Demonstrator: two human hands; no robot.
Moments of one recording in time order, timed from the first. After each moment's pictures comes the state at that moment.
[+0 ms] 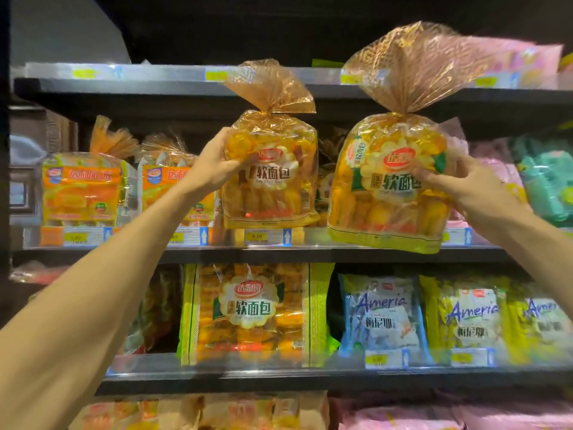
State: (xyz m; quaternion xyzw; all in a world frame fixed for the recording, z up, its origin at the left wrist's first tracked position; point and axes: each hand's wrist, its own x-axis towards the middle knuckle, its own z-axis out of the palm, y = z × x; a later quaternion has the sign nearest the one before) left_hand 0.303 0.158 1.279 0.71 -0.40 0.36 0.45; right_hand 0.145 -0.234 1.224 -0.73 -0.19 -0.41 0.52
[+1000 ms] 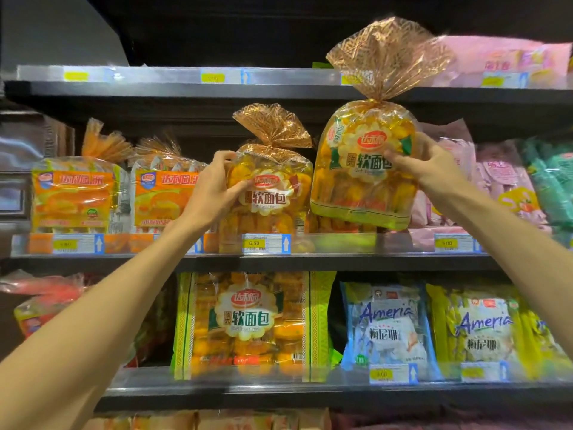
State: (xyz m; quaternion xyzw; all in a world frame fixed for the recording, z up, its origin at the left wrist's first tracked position) left_hand 0.324 0.150 1.239 0.74 -0.32 0.45 0.37; right_hand 0.220 -0.229 1.266 -0.71 -0.20 -0.44 0.51
